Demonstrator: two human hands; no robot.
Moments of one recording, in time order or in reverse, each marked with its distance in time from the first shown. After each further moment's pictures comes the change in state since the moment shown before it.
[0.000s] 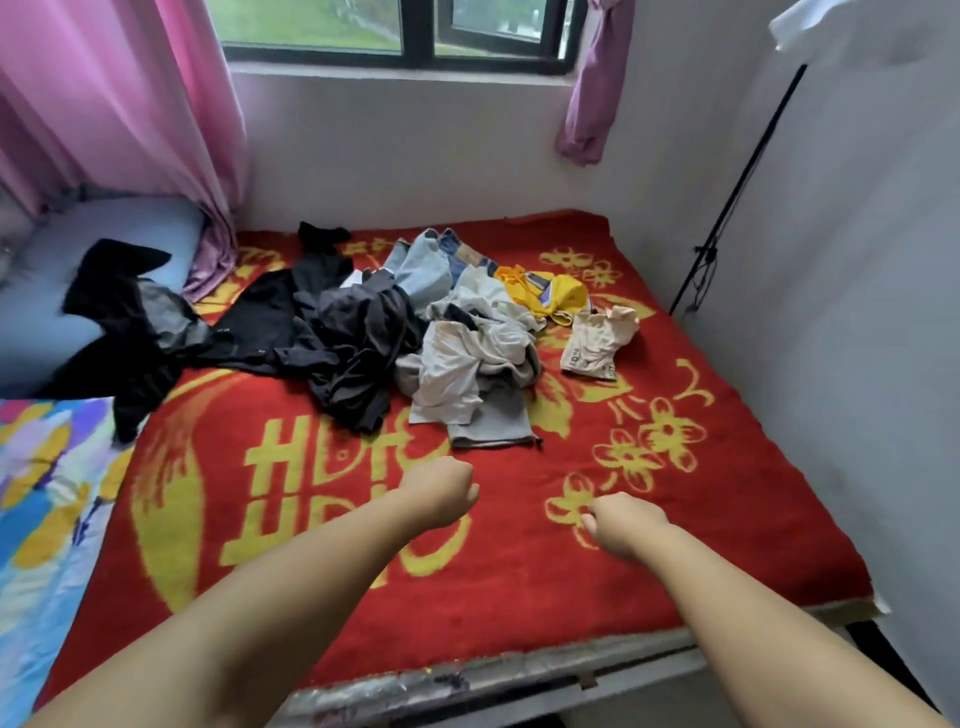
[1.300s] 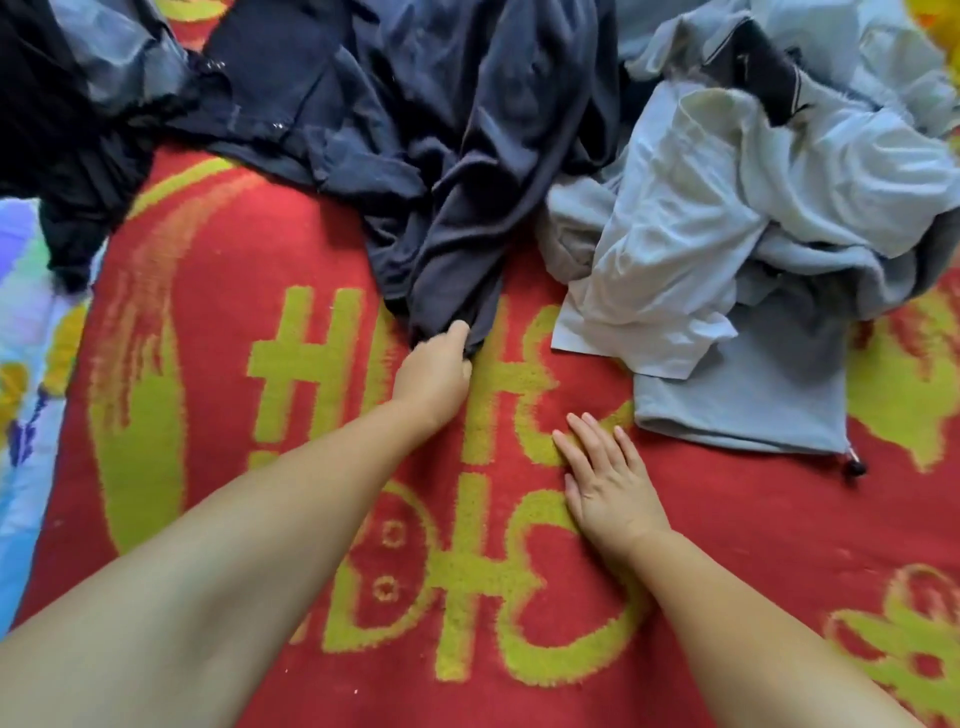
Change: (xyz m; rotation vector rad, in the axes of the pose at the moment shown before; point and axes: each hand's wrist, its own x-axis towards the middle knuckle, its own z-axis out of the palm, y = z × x) left_hand 0.304 -0.286 0.210 -0.370 0.088 -0.446; right_hand 0.415 -0.203 0.181 0.074 0.312 -0.659
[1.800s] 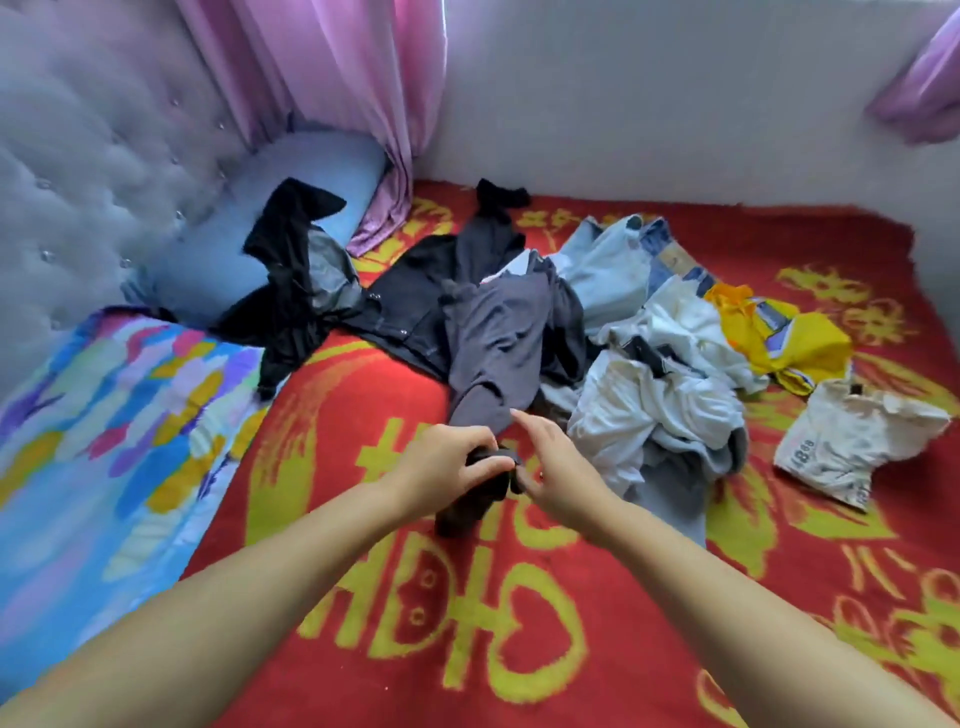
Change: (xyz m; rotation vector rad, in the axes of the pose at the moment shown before) left_hand -0.214 0.076 -0.244 -0.224 0.168 0.332; right_hand -0.011 -0.121 -0.311 0.465 0.060 -0.139
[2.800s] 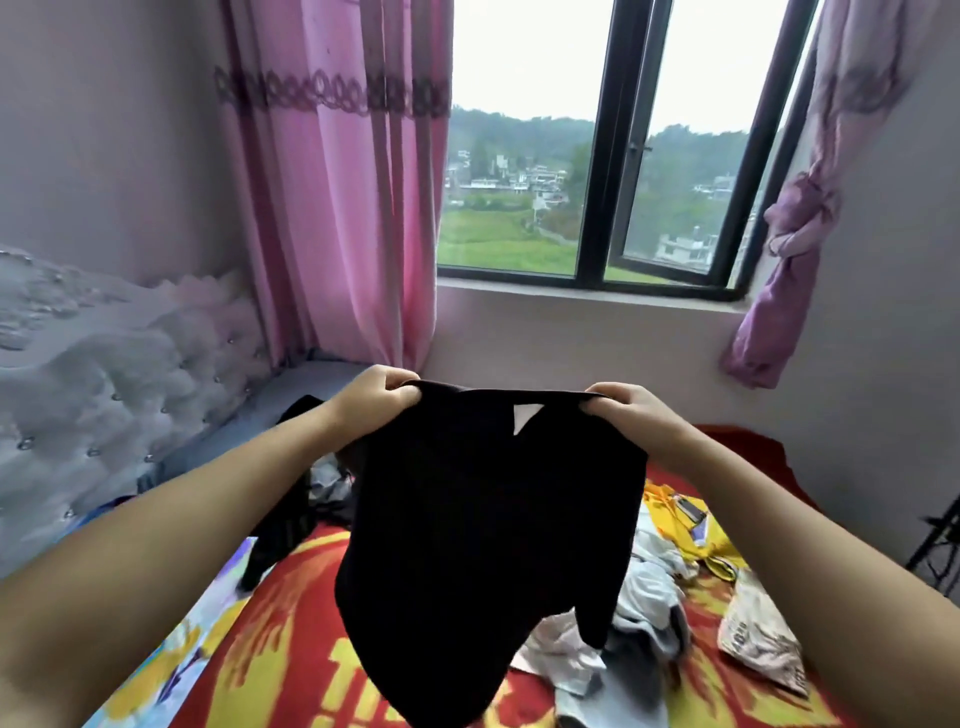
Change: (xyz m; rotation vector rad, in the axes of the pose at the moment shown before) left_hand -0.026 0.117 -0.261 -0.310 0.313 -0.007; right_hand -0.051 -0.160 -0.284 0.356 0.251 -0.069
